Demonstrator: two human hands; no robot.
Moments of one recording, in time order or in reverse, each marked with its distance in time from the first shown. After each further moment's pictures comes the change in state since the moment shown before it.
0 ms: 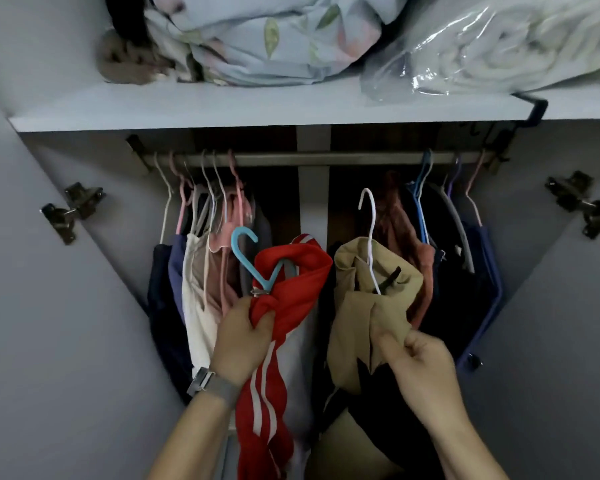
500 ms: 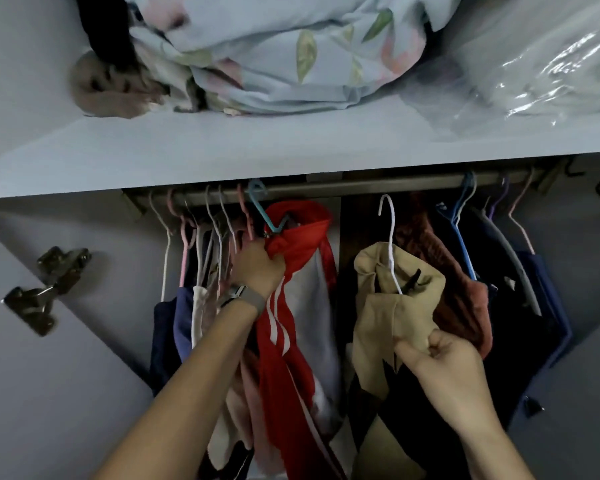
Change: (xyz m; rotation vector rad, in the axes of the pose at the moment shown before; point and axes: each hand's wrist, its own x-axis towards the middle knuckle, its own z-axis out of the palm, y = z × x) left_hand 0.209 0.021 -0.009 0.231 0.043 0.102; right_hand 0.087 -0.023 0.062 -0.072 0.119 0.012
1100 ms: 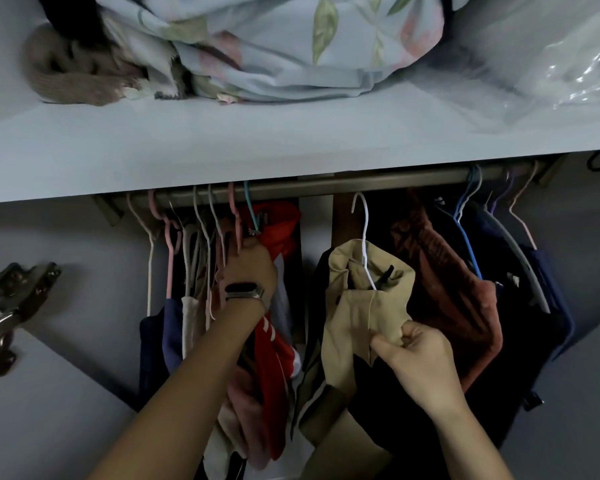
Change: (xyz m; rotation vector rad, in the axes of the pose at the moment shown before) left_hand 0.041 -0.037 0.030 0.403 -0.014 0.036; right_hand 0.020 -0.001 0.048 -0.018 0.017 -0.038
